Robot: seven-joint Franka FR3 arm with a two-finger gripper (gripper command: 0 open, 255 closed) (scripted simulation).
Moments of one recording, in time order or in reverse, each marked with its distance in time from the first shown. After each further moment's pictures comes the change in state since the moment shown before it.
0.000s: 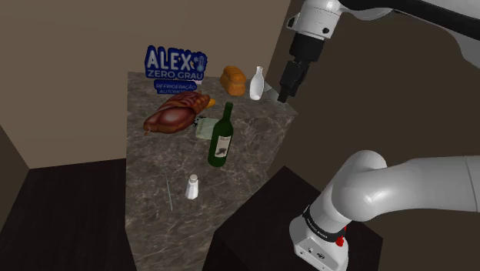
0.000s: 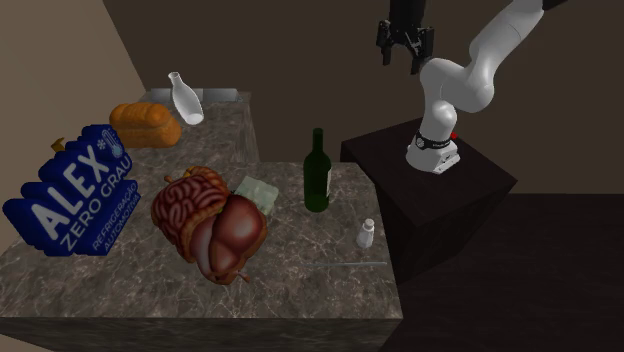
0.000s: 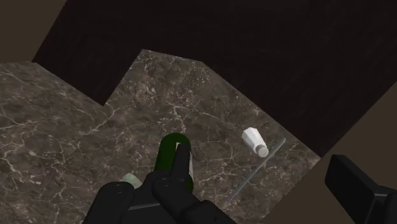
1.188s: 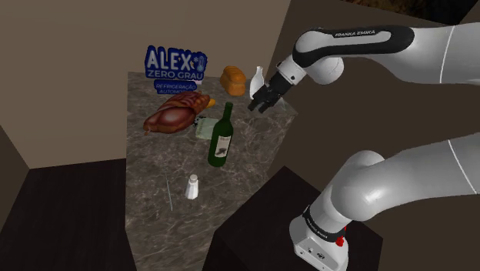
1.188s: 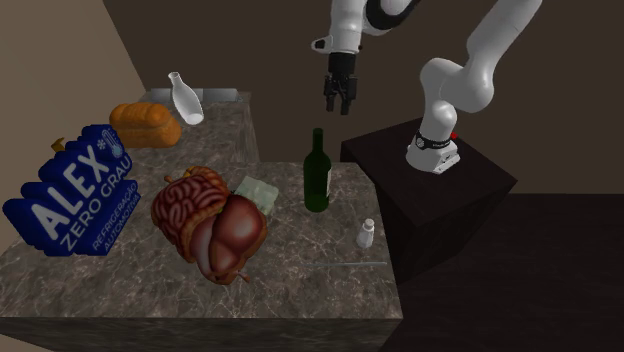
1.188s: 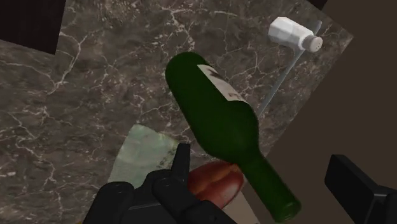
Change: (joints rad) arm -0.015 0.211 -0.316 -0.310 0.244 0.741 -0.265
